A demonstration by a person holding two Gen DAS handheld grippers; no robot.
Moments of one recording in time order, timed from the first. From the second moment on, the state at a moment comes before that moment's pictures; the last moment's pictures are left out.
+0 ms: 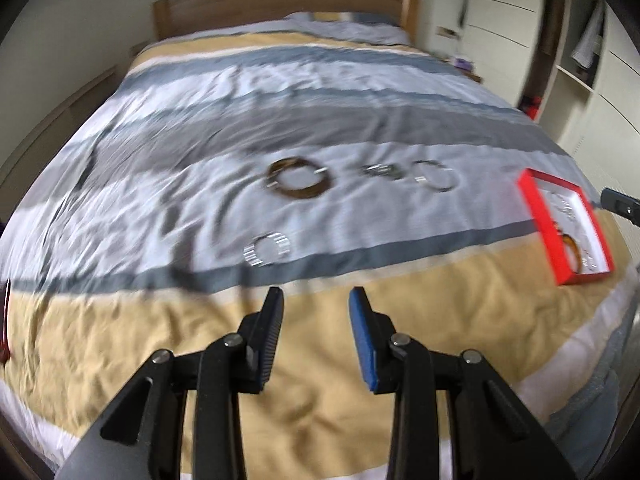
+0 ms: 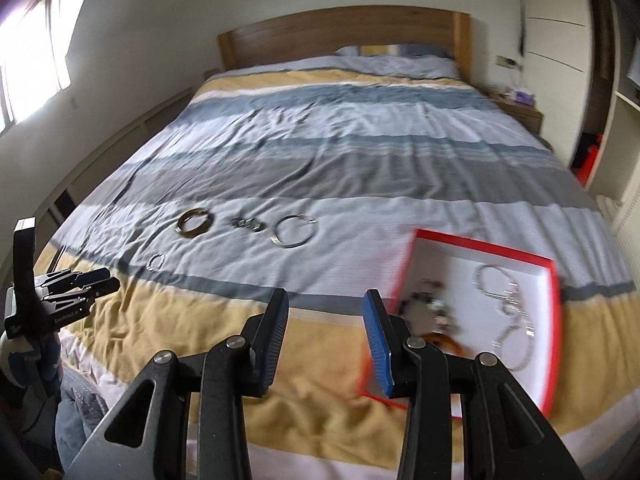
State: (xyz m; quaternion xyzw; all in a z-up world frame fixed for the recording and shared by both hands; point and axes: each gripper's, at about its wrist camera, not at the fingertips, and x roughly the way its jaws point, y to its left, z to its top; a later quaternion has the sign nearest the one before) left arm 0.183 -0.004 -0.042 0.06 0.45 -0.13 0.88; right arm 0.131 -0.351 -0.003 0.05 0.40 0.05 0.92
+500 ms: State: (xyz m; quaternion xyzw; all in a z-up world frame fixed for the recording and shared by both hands) left arm 0.254 0.023 -0.097 -0.01 0.48 -0.13 0.87; right arm 0.247 -0.289 -0.068 0.02 0.45 0.10 0.89
